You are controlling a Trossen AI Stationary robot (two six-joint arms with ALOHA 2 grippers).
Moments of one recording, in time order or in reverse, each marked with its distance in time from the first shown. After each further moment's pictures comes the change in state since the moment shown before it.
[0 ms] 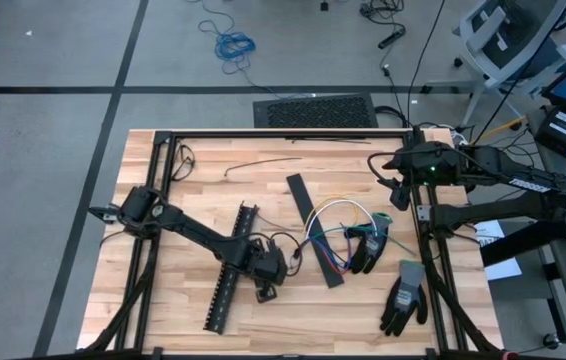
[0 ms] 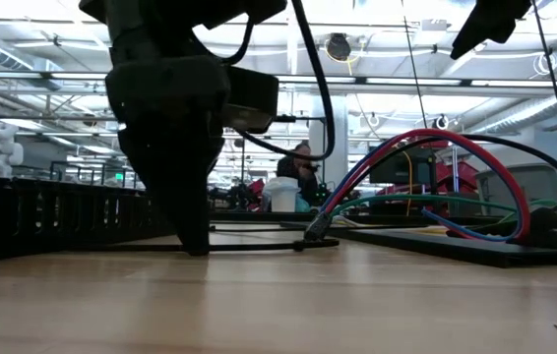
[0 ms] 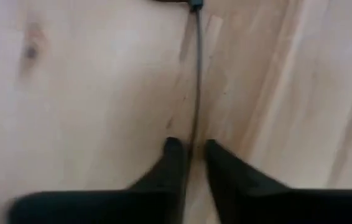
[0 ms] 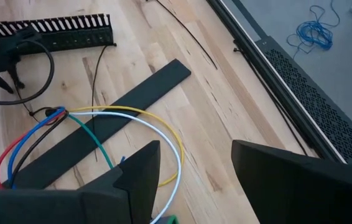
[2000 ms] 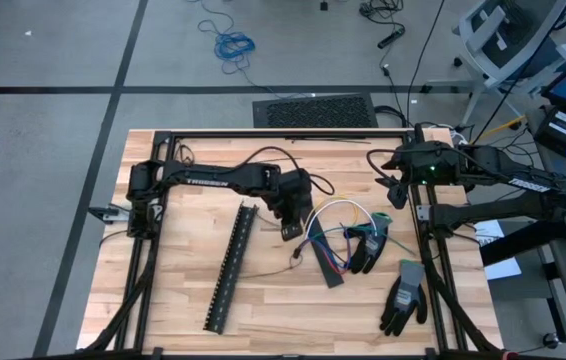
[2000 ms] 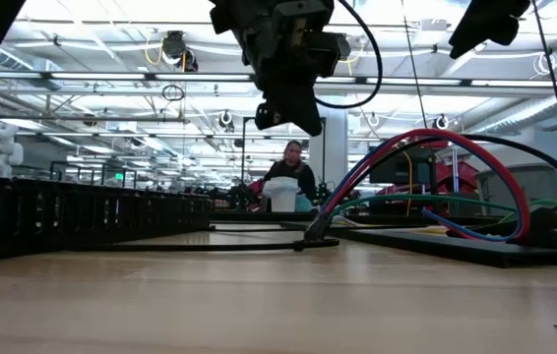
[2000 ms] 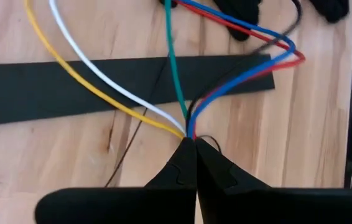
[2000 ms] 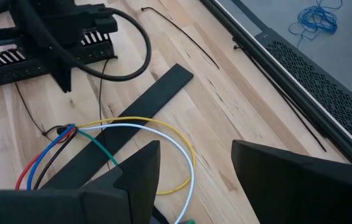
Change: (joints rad) left arm 0.436 -0.102 0.353 -0.187 0.368 0.425; right arm 0.000 0.000 0.000 0.016 -0.003 0.120
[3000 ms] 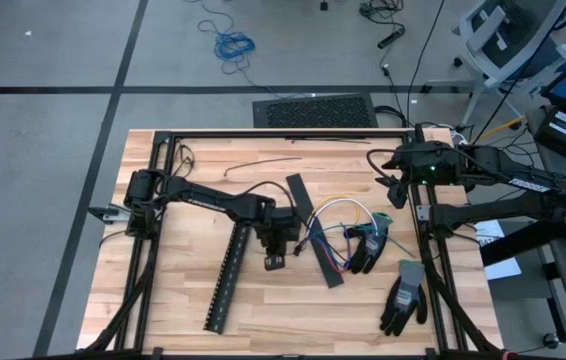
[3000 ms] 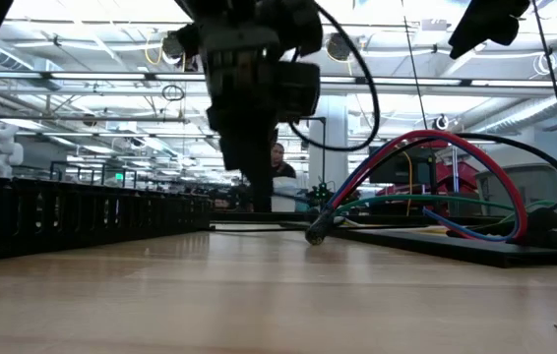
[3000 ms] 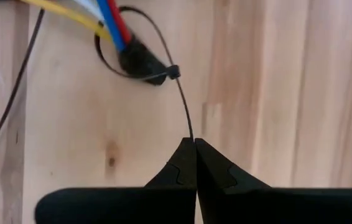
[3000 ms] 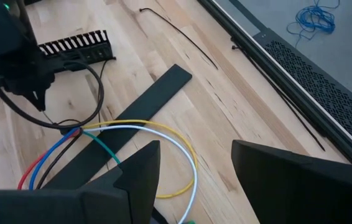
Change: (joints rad) left arm -0.148 0.006 -0.243 0.128 0.005 -0.005; right arm 0.000 0.000 0.000 0.000 0.006 0.006
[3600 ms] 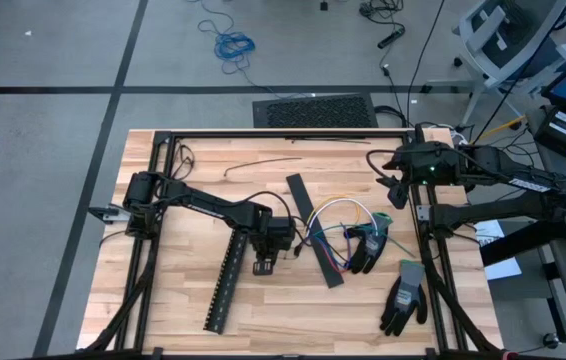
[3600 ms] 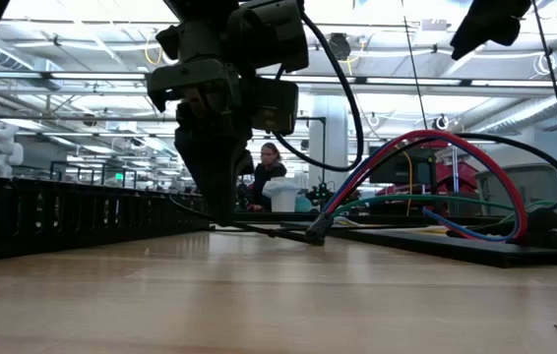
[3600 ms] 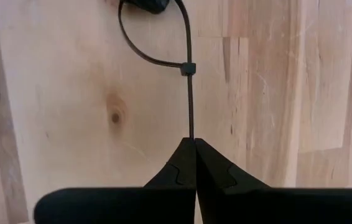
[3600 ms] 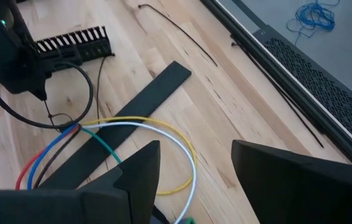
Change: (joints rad) left arm -0.041 0.002 -0.069 -0.052 -0.082 0.122; right arm 0.000 0.000 0.000 -0.012 0.000 0.000
